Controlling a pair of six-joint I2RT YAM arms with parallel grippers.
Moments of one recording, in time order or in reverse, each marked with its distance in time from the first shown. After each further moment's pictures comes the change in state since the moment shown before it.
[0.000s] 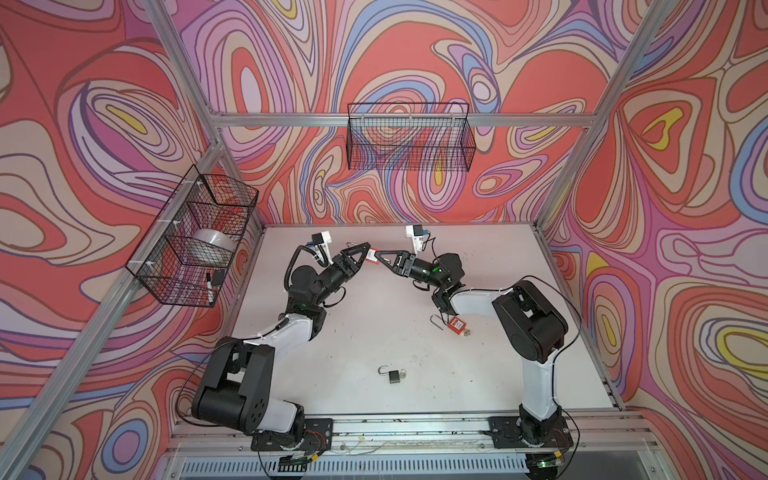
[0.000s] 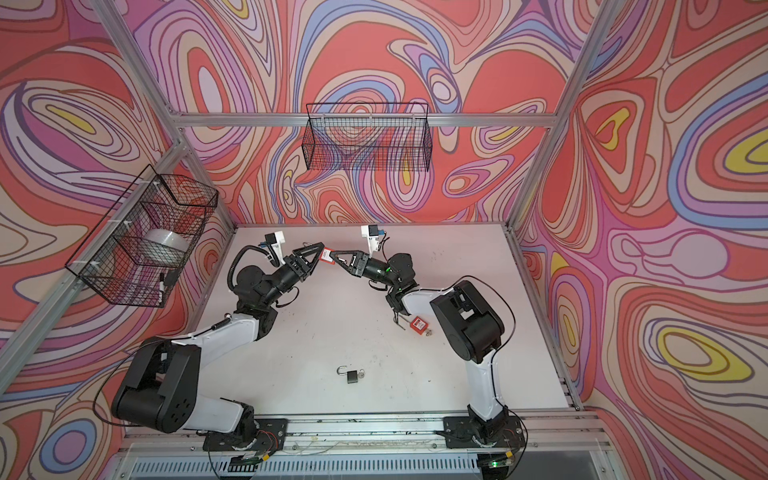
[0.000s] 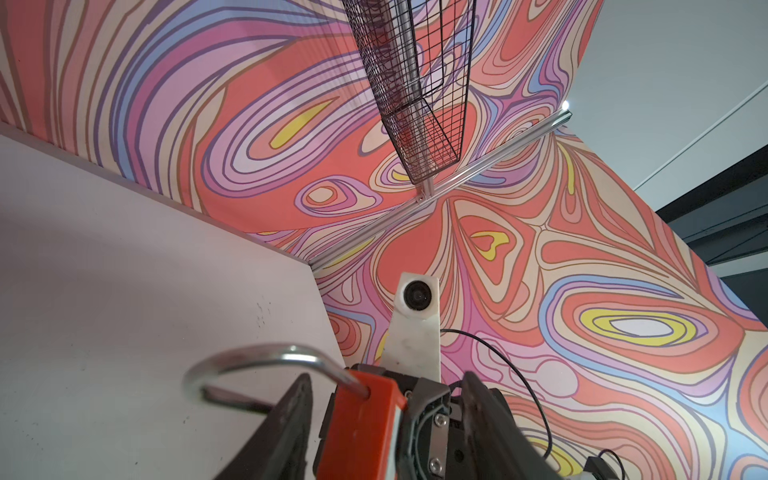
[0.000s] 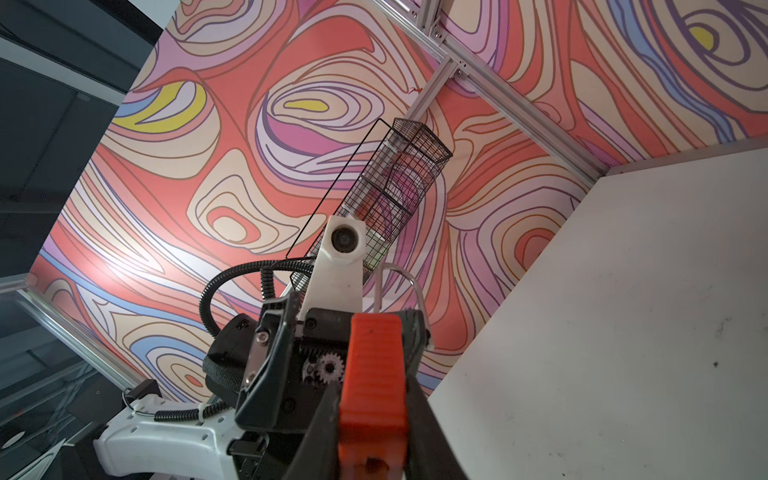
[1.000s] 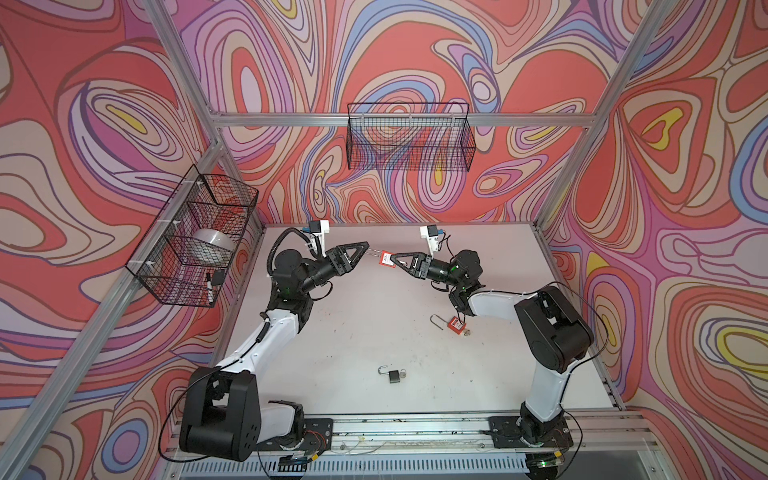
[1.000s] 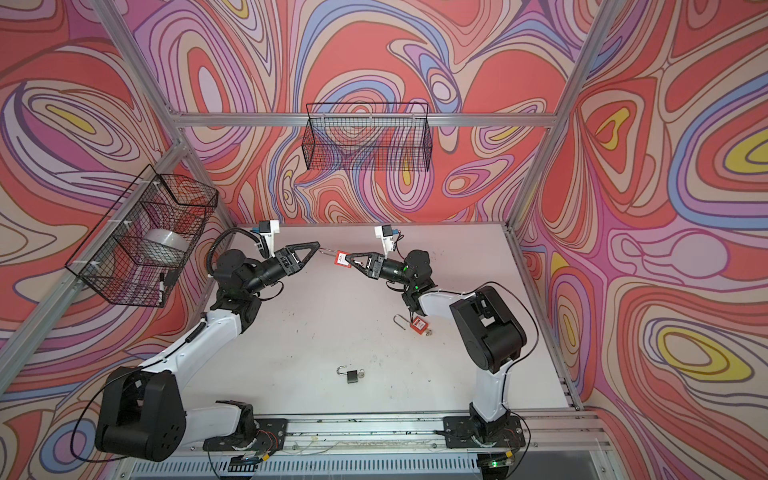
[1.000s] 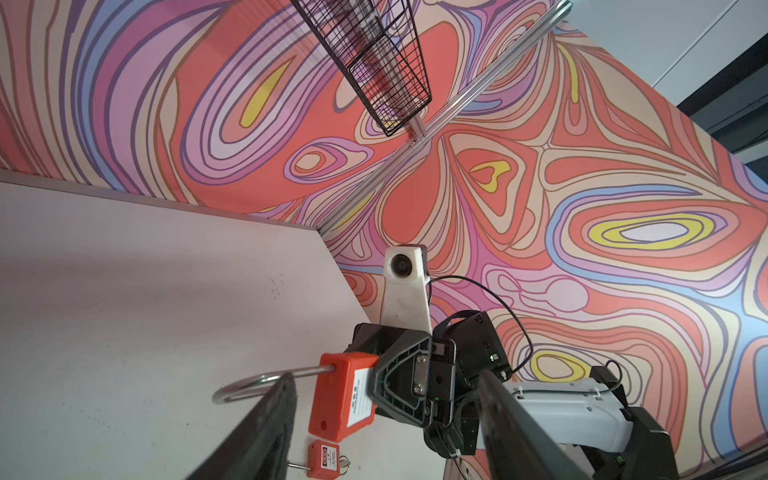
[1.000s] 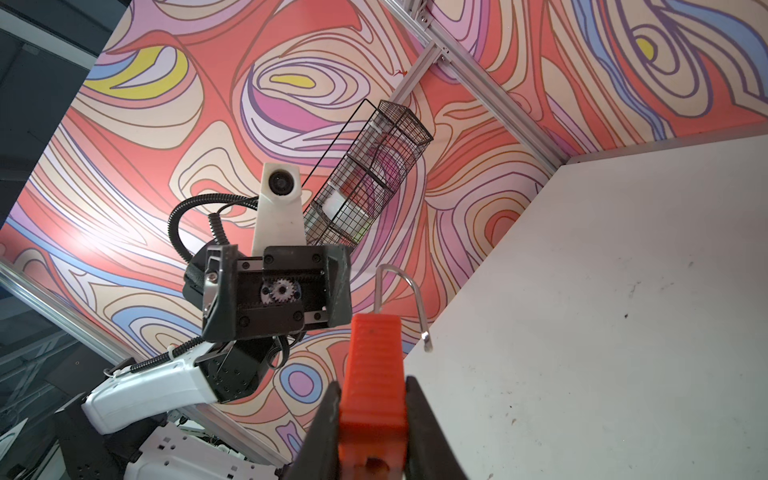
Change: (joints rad) left arm 0.090 -0.110 0.146 -0.363 0.269 0.222; right arm -0.093 -0.151 -0.117 -0.122 -0.140 -0.094
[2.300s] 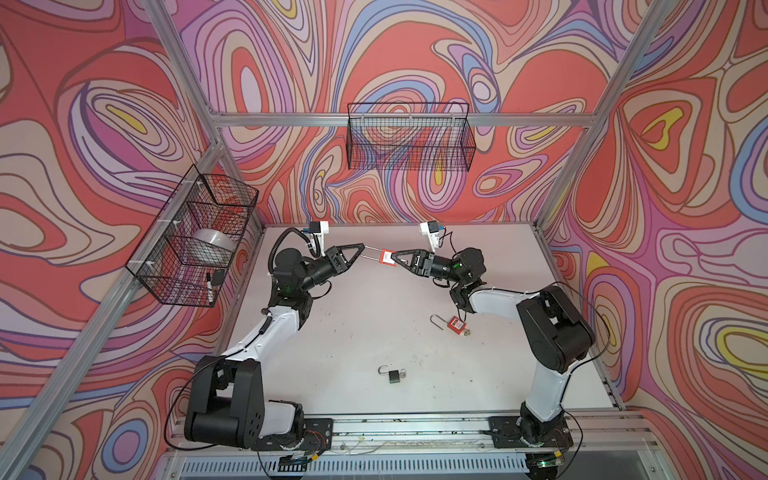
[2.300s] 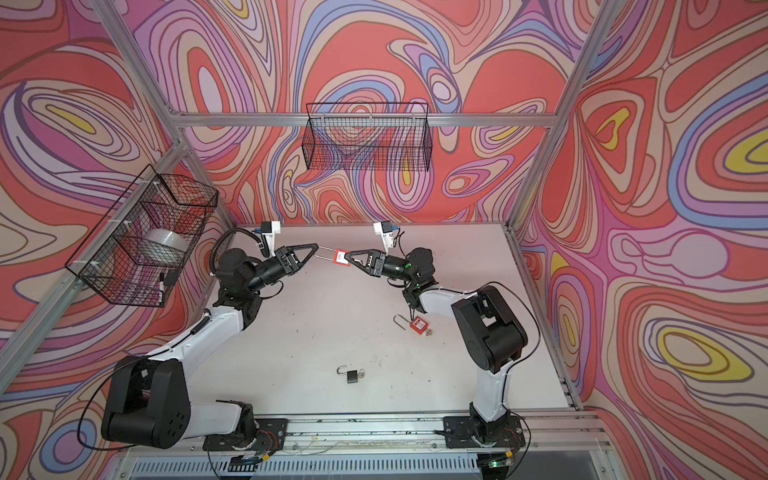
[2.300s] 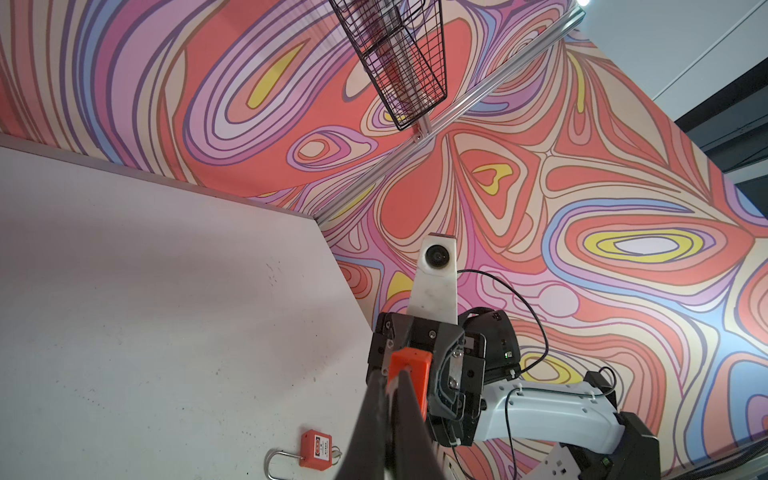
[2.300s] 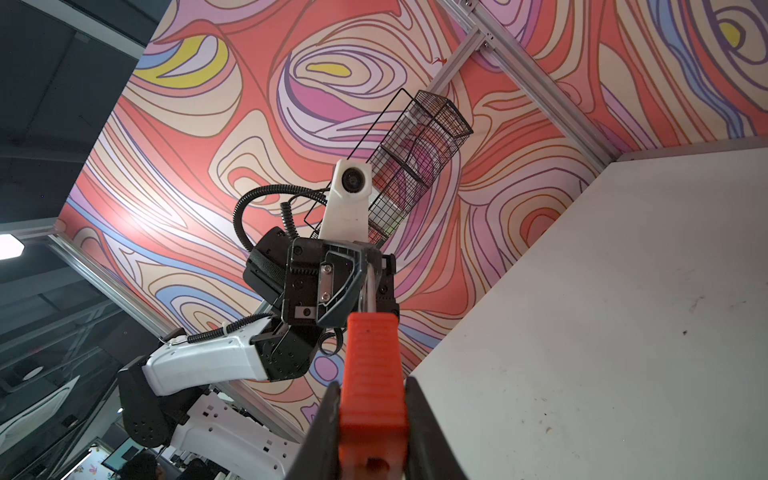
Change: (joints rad) left arm 0.023 0.042 -0.001 0.055 0.040 -0.071; right arm -0.004 0.020 0.044 0.097 -0.077 0.098
